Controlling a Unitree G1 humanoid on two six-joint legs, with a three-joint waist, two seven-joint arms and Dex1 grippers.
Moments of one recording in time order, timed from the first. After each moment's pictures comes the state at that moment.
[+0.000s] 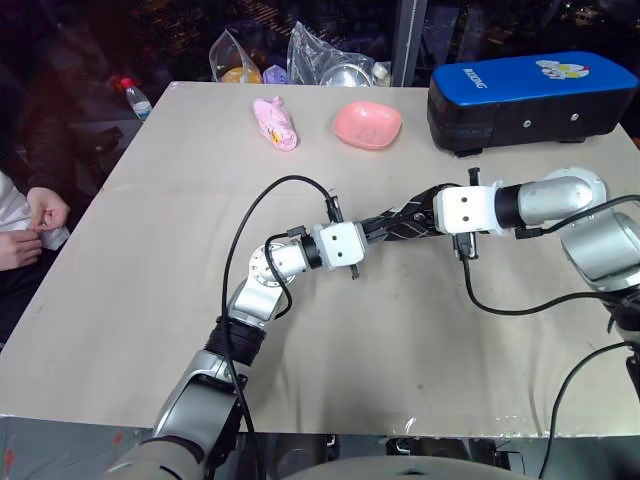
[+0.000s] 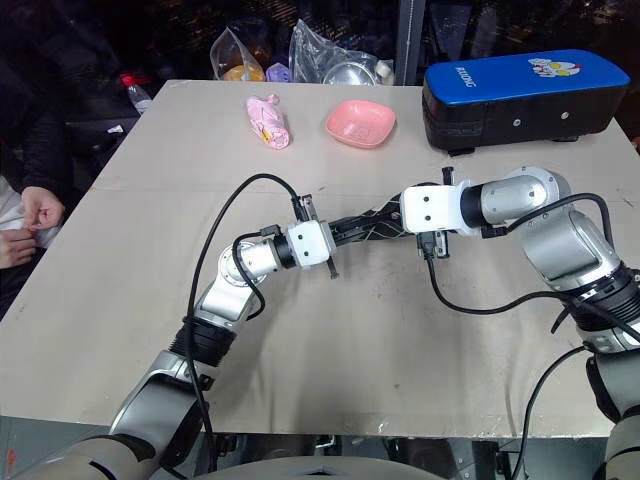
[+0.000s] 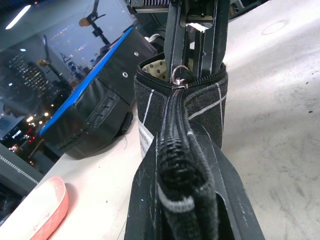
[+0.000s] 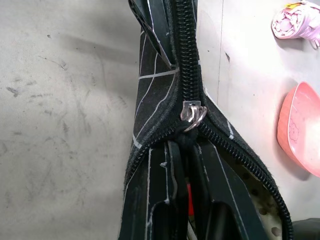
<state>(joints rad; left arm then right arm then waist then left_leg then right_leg) -0.54 0.32 -0.25 0.29 0.04 -0.51 -0.77 -0.76 -0.84 0.36 -0.13 -0.04 0.20 1.12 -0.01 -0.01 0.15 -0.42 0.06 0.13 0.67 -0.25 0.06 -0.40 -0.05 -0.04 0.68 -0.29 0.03</state>
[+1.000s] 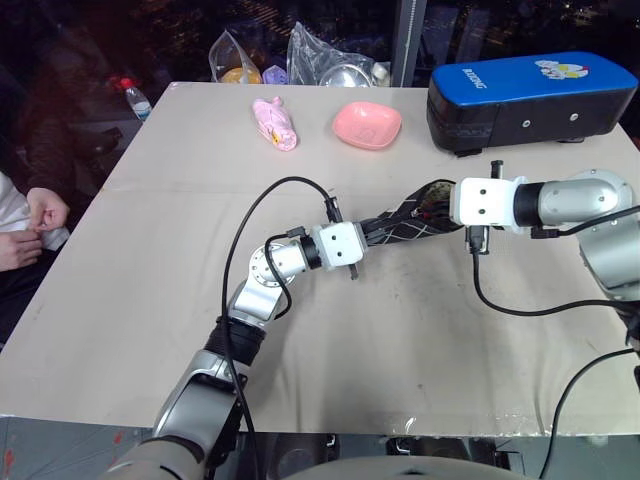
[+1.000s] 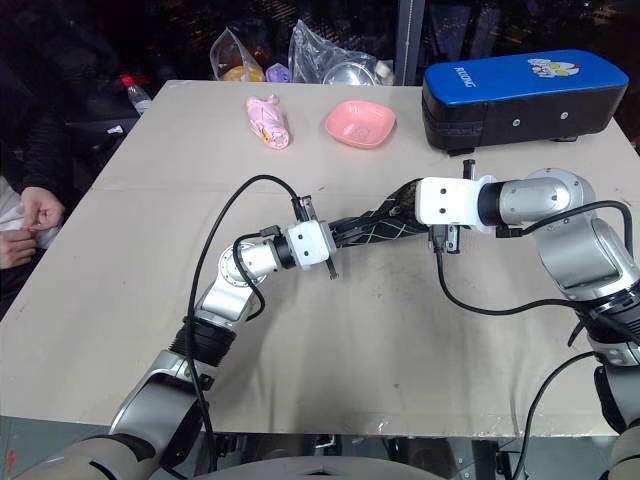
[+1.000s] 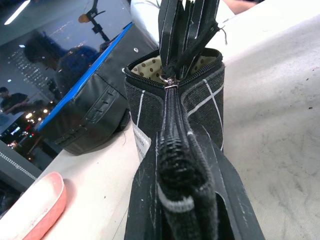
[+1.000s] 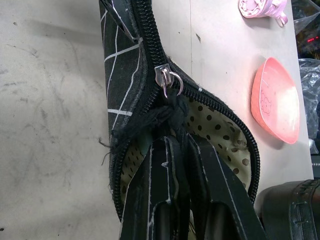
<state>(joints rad) -0.54 0.32 -0.25 0.31 0.04 -0.51 -0.77 -0.69 -0.86 0.26 -0.20 -0.06 0.26 1.09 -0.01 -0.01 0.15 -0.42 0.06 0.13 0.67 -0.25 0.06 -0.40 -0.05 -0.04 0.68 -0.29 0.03</state>
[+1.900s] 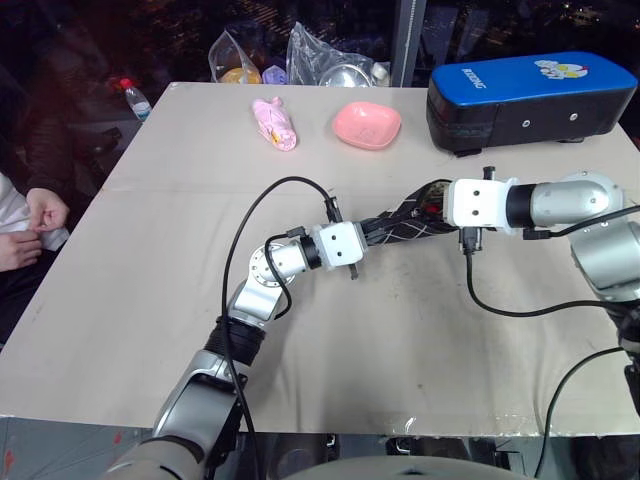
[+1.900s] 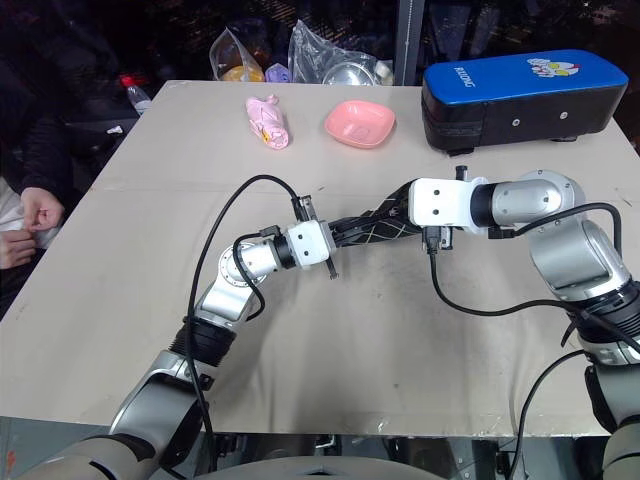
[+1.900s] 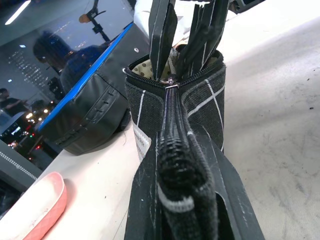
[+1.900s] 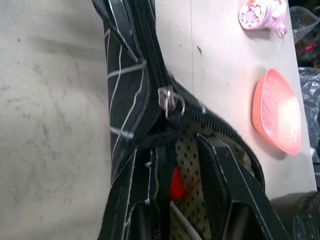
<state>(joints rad) -0.54 0.32 -0.25 0.31 0.04 -0.51 -0.77 -0.70 -0.81 0.27 -0.19 -0.08 0.25 1.09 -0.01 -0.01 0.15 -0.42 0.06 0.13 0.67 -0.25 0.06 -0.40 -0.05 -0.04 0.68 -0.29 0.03</state>
